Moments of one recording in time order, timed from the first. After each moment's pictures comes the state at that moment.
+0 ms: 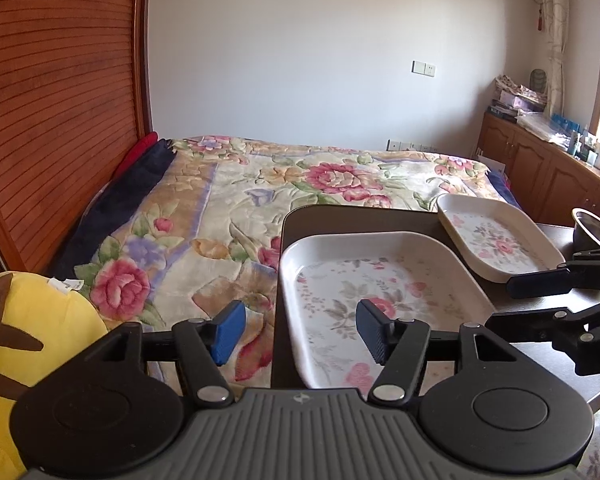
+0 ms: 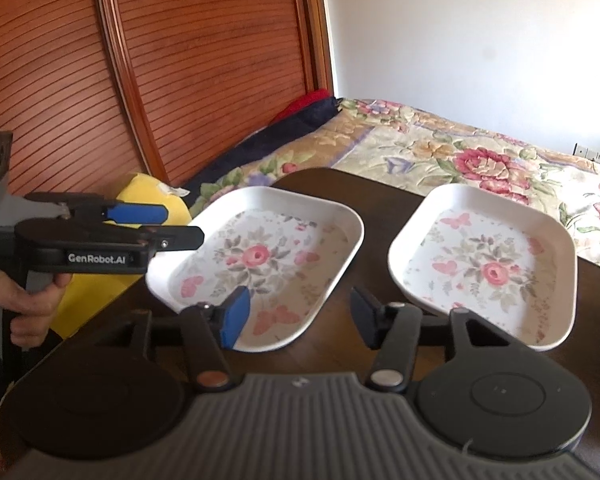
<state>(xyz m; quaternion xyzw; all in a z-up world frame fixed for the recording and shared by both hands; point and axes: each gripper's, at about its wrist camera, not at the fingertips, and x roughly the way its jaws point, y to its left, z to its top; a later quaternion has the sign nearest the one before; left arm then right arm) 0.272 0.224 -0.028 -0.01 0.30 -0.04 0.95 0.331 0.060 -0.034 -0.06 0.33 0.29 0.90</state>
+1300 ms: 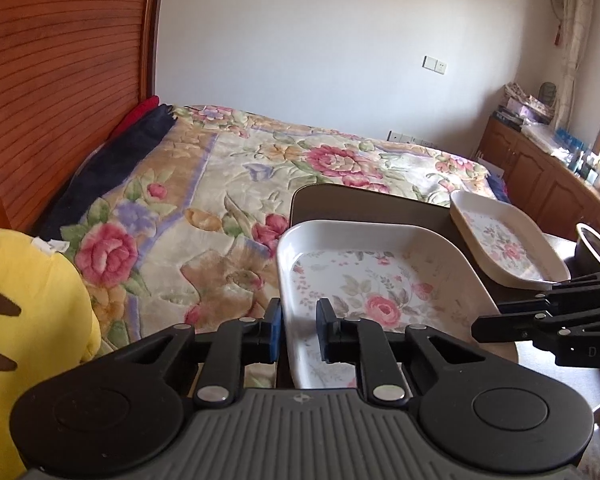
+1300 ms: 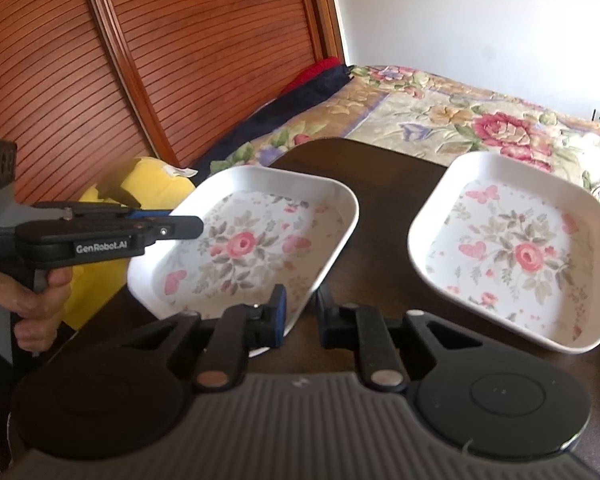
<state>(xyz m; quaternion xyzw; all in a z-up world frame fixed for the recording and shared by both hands) 0.280 0.238 -0.038 -0.08 0.33 -0.05 0.94 0.356 0.059 -0.045 -0.04 0.37 0.31 0.87</state>
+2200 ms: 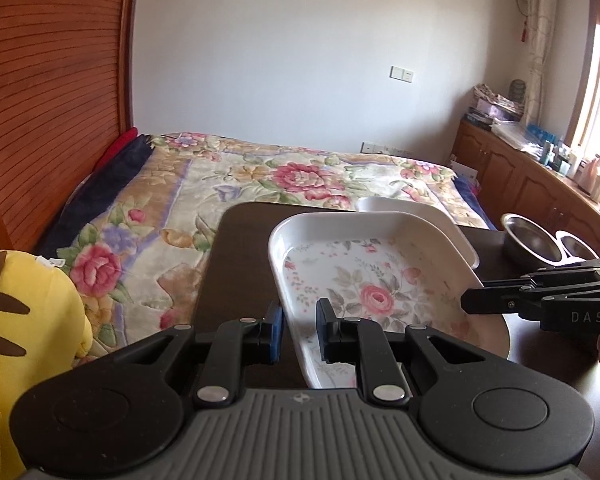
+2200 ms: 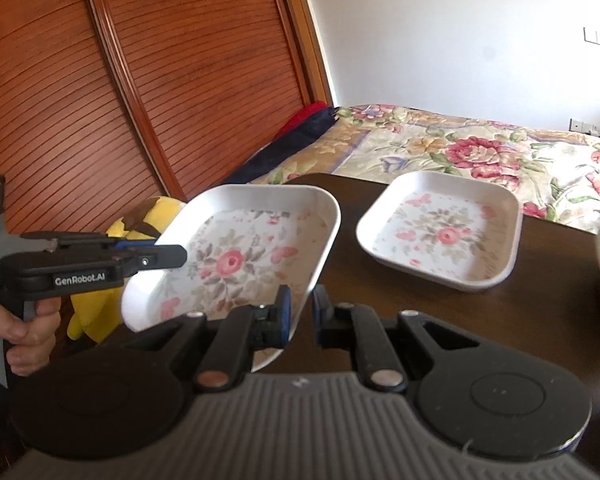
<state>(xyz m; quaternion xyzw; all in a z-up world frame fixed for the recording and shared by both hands) 0.204 0.165 0.013 -0.04 0.31 -0.06 0.95 0.299 -0.020 -0.014 0.01 0.32 0.31 0.90</state>
